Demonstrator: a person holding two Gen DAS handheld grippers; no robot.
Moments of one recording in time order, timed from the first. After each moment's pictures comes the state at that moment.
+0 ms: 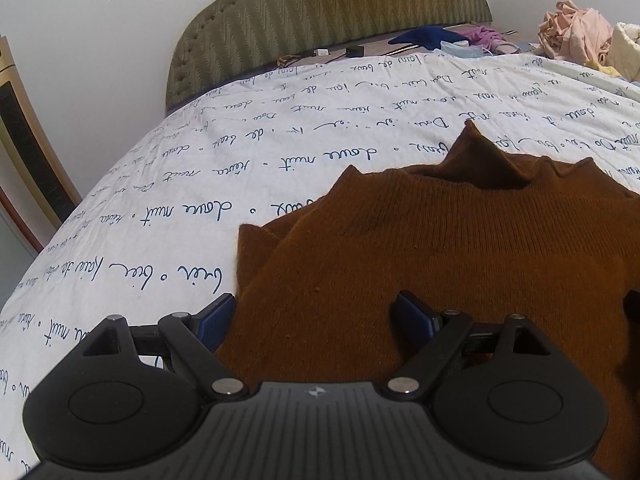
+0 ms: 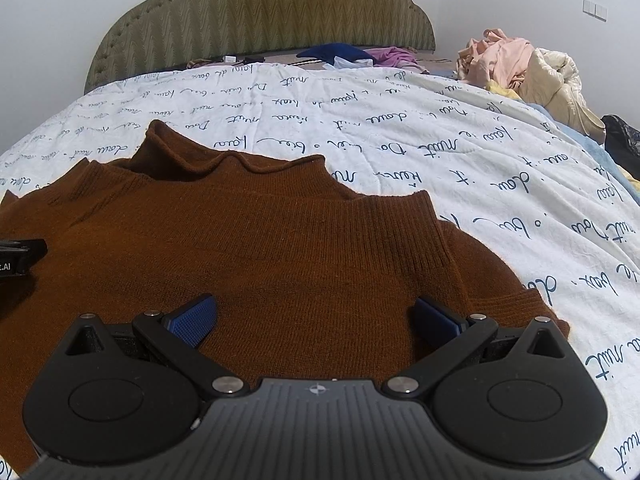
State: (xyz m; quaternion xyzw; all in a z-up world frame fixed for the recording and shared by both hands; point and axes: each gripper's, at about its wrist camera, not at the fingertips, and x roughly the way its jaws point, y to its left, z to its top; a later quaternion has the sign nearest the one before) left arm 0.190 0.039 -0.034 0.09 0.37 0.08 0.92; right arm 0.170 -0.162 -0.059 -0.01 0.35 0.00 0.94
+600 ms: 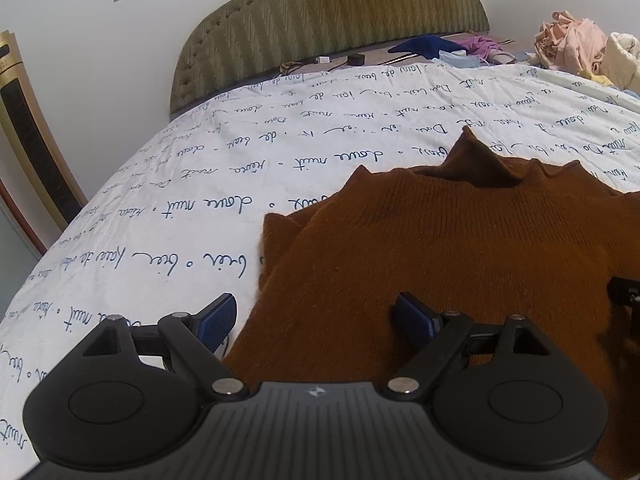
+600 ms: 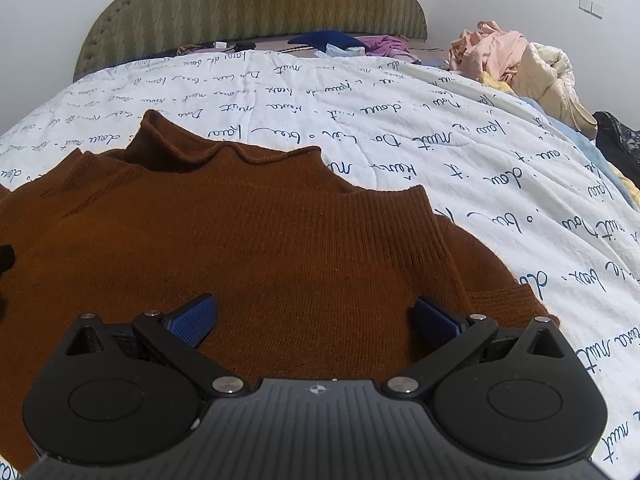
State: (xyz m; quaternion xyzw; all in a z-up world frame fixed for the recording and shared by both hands) left arm 0.162 0.052 -0.021 0.08 0.36 0.07 0.93; right arm 0.174 -0.154 -0.055 -0.02 0.37 -0.03 0.93
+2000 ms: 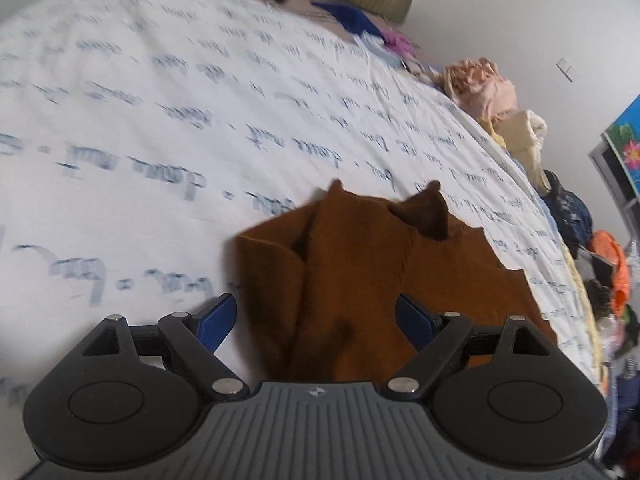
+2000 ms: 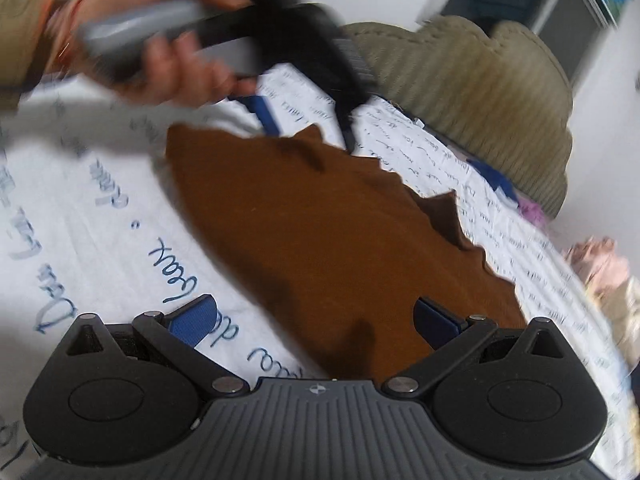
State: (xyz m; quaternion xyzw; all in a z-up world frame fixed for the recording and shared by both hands) left arm 0.256 0.175 -0.027 -0.19 0.47 -0.20 0.84; right arm 0.046 0.020 -0.058 -0.32 0.26 0.18 0.89
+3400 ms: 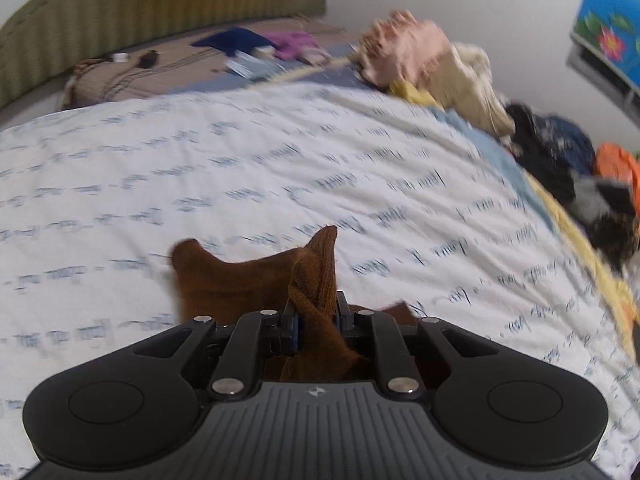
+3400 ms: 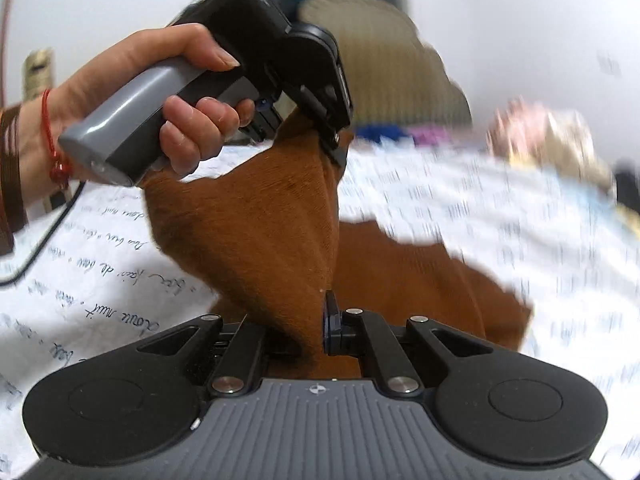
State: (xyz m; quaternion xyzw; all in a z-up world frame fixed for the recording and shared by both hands) left arm 0.273 -0.117 0.052 0.00 0.42 -0.20 0.88; right arm 0.067 -0.173 -0.014 0.02 0.24 0.08 0.97
